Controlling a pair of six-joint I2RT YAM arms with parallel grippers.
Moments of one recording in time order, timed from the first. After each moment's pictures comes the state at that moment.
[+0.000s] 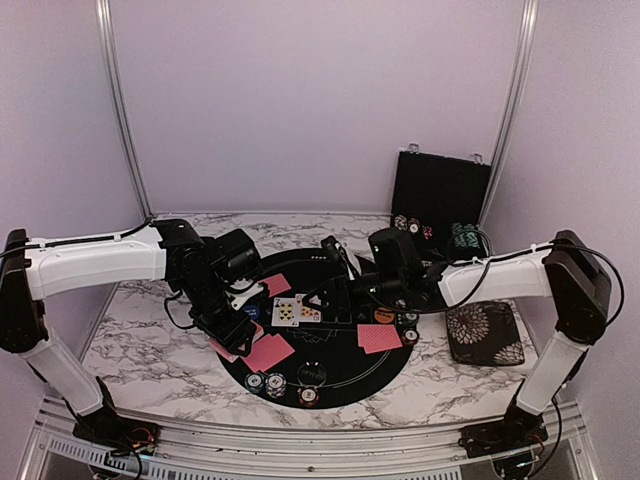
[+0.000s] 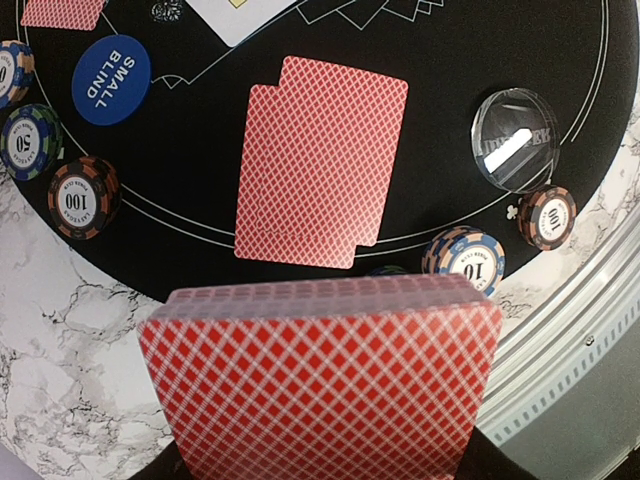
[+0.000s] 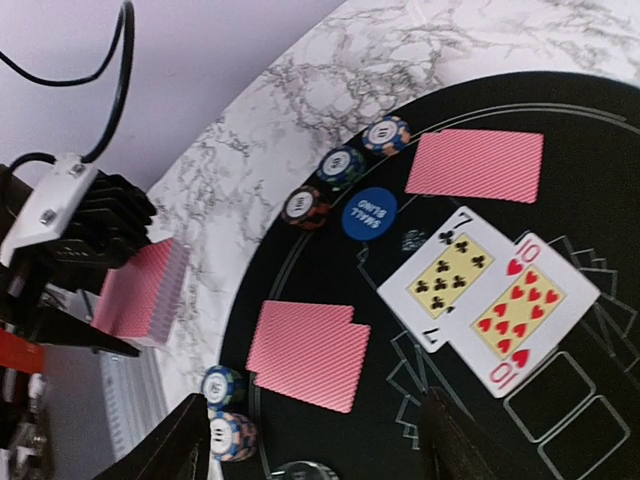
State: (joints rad) left arm -0.91 1.59 1.26 -1.10 0.08 -0.25; right arm 0.80 1.71 0.98 0.21 -0.47 0.36
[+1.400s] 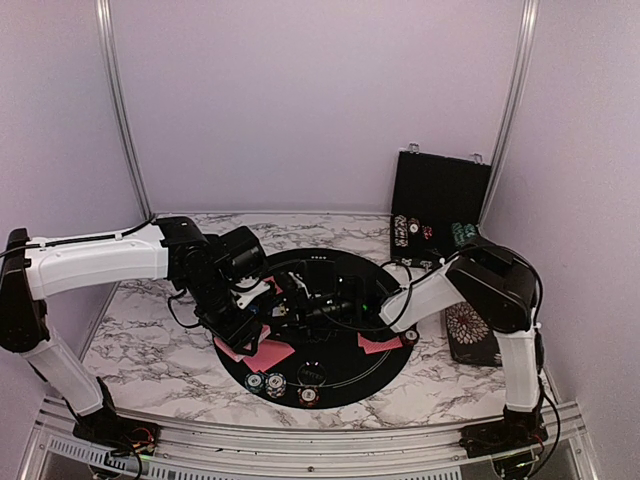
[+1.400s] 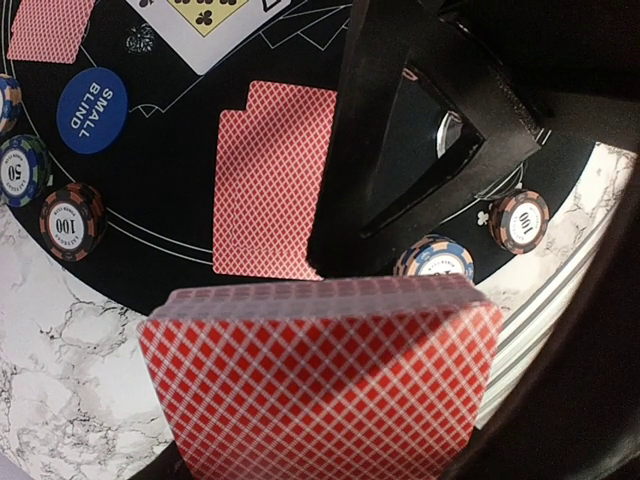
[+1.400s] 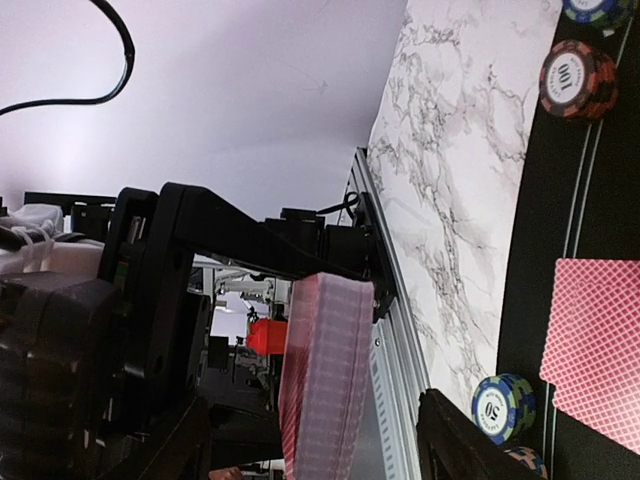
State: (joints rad) left arm -0.94 1.60 1.30 -1.10 0.09 -0.24; right arm 0.91 2.13 1.11 0.93 -0.93 1.34
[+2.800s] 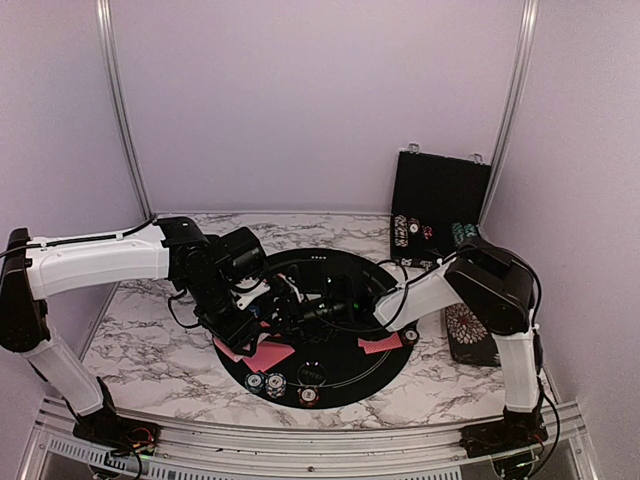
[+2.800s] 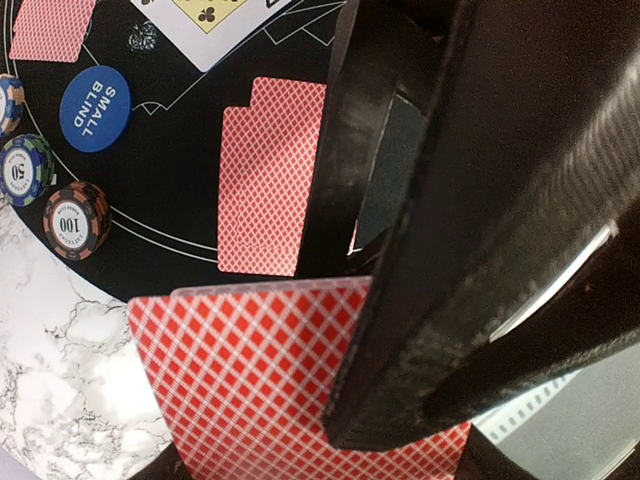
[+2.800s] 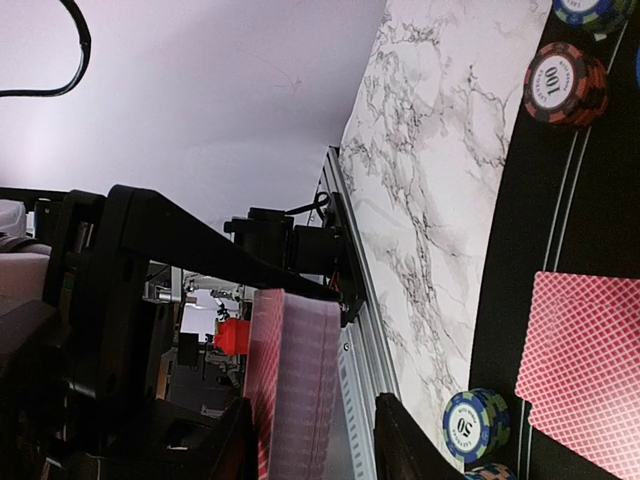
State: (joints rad) left arm -0.94 1.60 1.30 -1.11 0.08 -0.23; right arm 0.93 2.15 1.17 0.78 -0.89 1.20
